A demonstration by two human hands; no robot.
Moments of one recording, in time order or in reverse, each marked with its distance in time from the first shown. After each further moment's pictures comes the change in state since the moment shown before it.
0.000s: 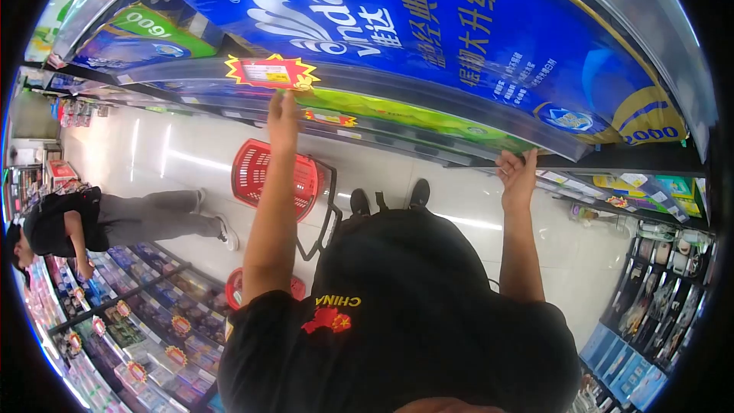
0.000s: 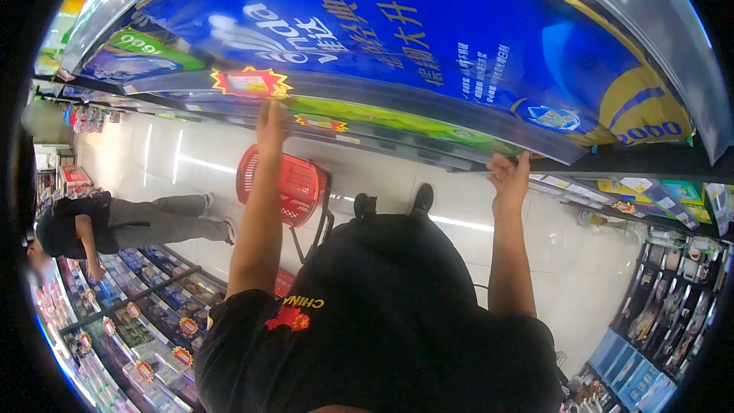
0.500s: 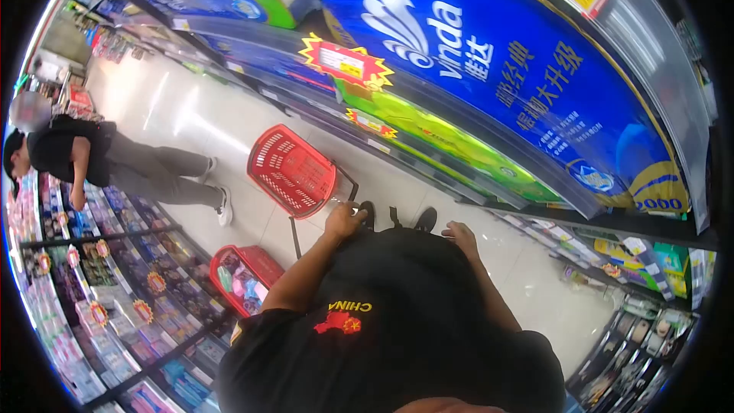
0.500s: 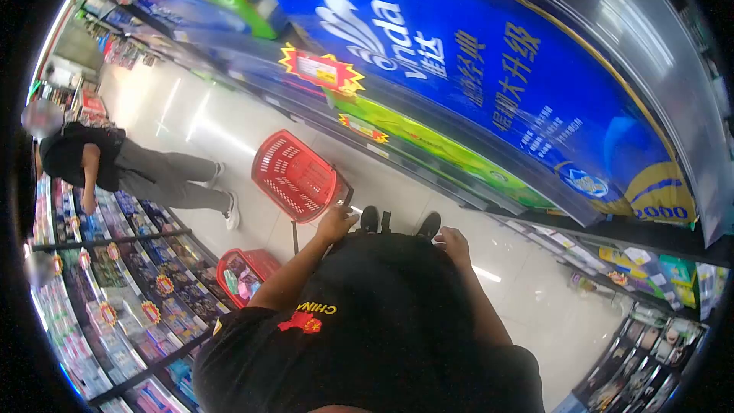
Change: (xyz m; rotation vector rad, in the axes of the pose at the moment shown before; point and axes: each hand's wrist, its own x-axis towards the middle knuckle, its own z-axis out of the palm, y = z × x) left_hand -0.158 -0.181 -0.053 0.843 -0.366 -0.170; right_hand -0.034 0.165 -0.011 -0.589 -0.499 0.389
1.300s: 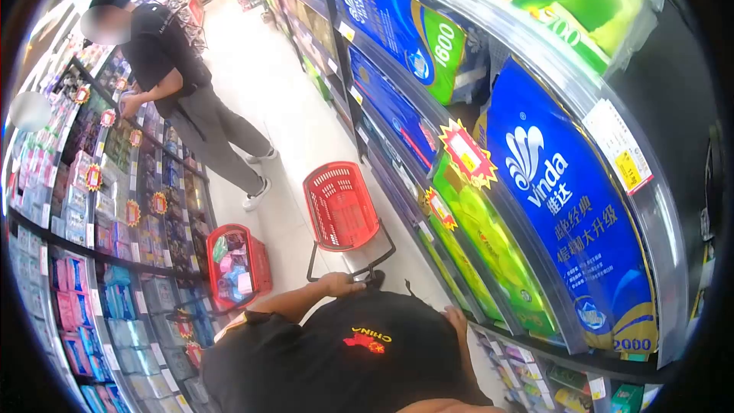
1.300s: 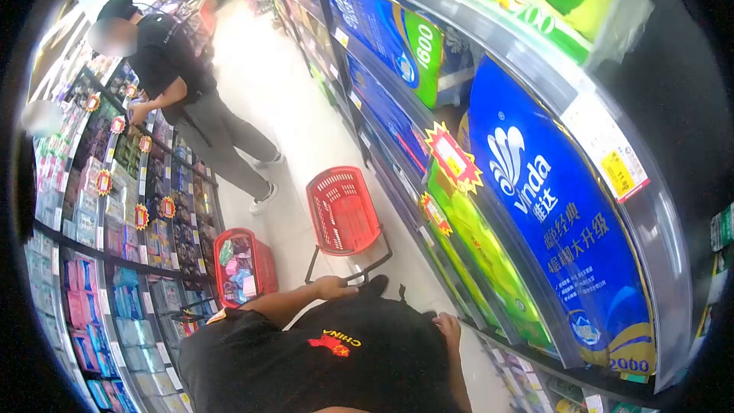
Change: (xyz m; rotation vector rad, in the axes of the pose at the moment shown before) left_hand -0.100 -0.058 -0.014 0.022 -0.157 -0.112; right_hand 0.053 0.011 -0.001 -0.506 -0.359 -0.602
